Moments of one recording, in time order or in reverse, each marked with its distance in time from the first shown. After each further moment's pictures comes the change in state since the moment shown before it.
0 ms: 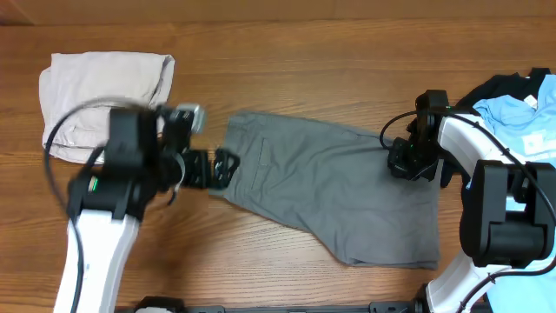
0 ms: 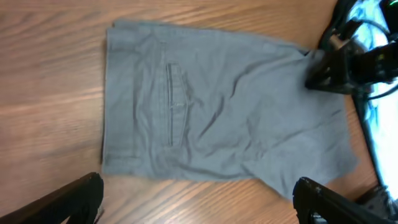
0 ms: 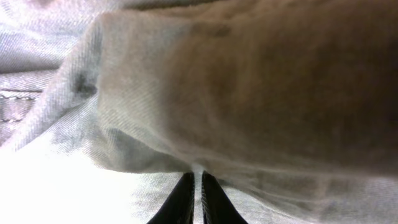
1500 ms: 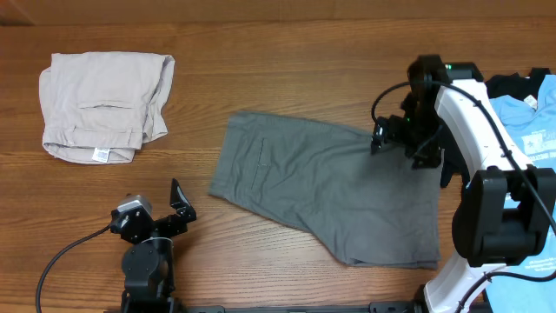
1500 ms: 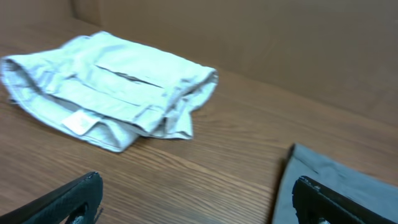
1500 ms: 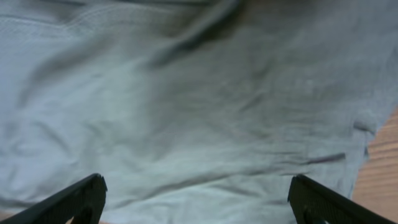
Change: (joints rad) left arm 0.119 -1.112 -1.253 0.974 -0.642 -0.215; right arm 0.077 0.006 0.338 -0.435 -0.006 -0.001
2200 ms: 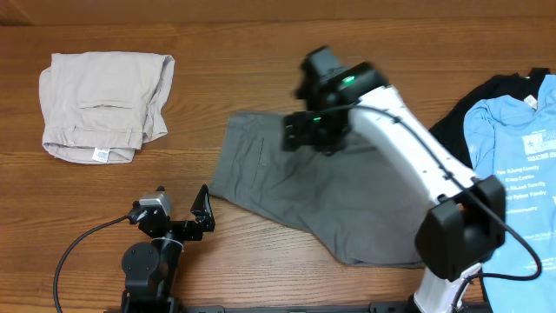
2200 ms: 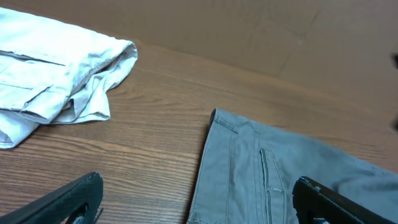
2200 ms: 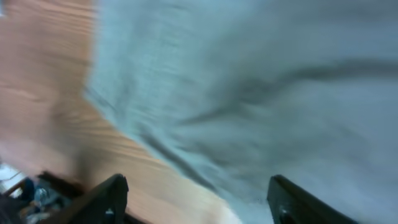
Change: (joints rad) left arm 0.000 0.000 0.001 -0.016 0.343 -0.006; right arm 0.443 0.010 0.220 0.070 -0.183 0.016
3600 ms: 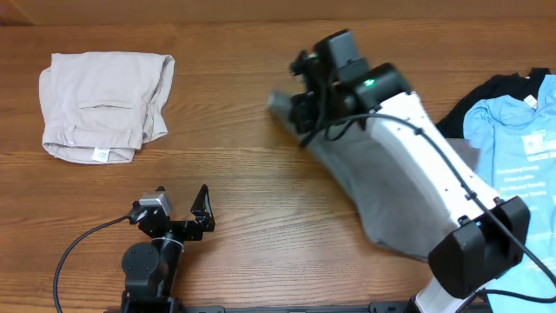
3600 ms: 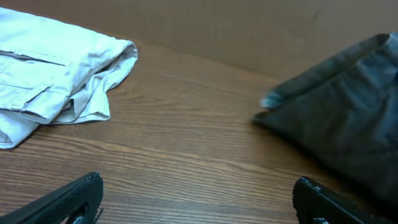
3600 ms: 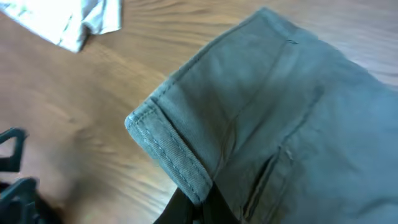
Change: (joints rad) left arm 0.000 0.000 0.000 0.000 0.000 0.000; right arm 0.008 -0.103 -0.034 0.283 -0.008 -0.182
